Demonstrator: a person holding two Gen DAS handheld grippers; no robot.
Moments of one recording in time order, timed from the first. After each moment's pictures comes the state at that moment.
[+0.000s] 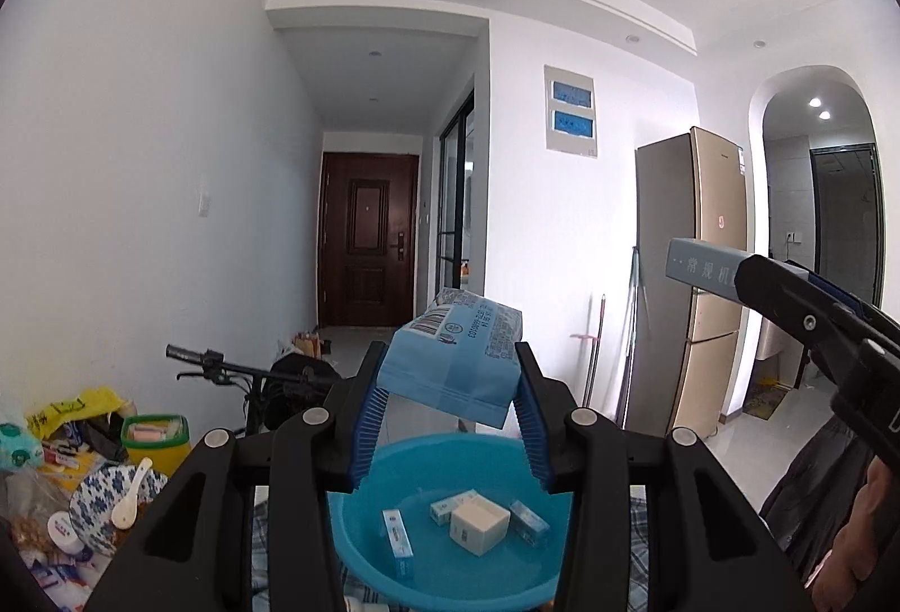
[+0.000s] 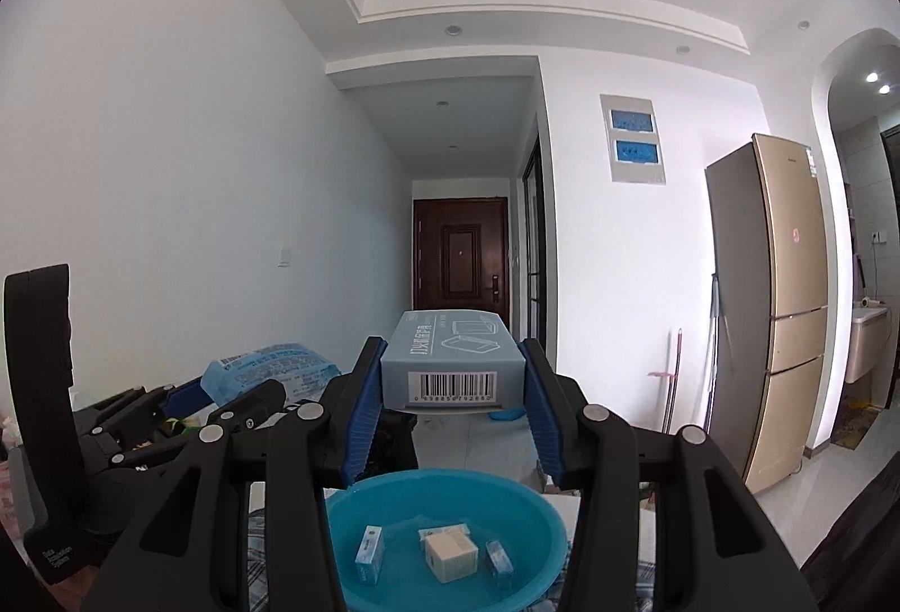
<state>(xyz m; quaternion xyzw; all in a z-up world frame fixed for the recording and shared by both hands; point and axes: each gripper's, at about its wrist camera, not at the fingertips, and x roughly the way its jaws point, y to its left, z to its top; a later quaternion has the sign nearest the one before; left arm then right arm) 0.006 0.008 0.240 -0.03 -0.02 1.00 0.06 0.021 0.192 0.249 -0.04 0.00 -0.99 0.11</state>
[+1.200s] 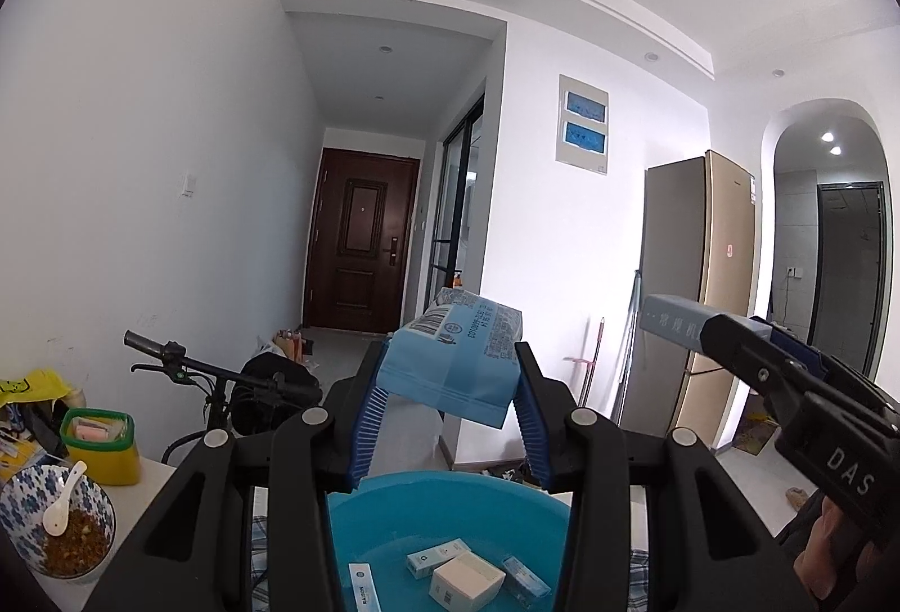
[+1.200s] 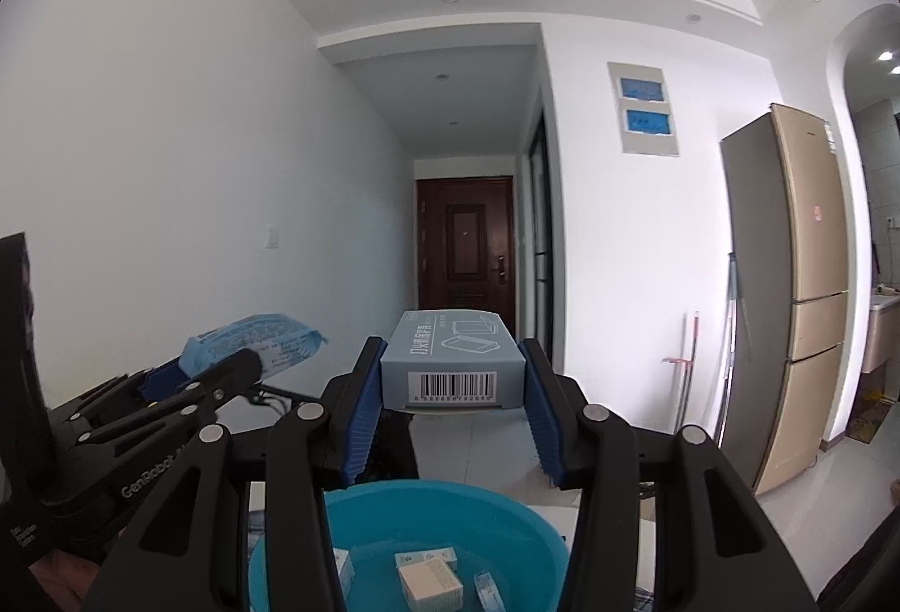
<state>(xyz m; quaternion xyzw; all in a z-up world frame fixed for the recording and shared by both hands) -0.104 0.003 0.219 -0.02 -0.06 1.00 0.06 -0.083 0.191 0.230 0.00 0.00 -0.99 0.12</state>
